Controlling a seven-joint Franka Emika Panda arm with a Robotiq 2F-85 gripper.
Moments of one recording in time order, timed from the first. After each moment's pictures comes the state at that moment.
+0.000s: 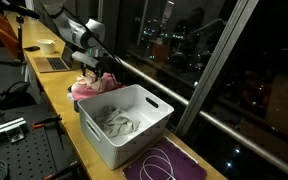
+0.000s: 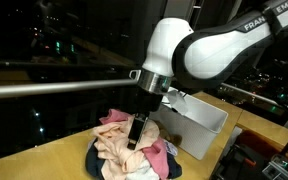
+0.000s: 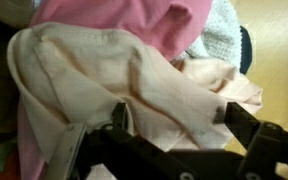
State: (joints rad) arm 0.33 0.62 0.22 -1.79 -0.03 2.43 -0.13
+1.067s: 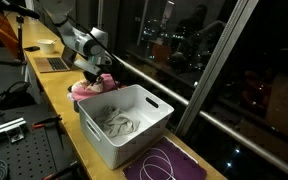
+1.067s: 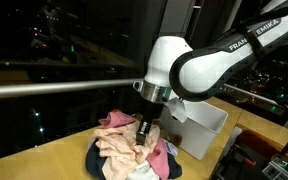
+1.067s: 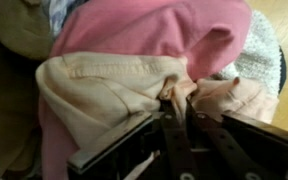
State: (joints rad) arm 0.29 0.66 0.21 -1.80 -0.05 2.44 -0.13
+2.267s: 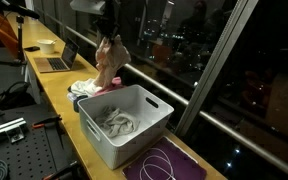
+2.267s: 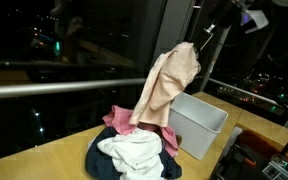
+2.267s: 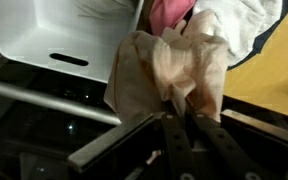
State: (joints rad) arm 0.13 -0.11 0.14 -2.14 -0.02 2.41 -0.17
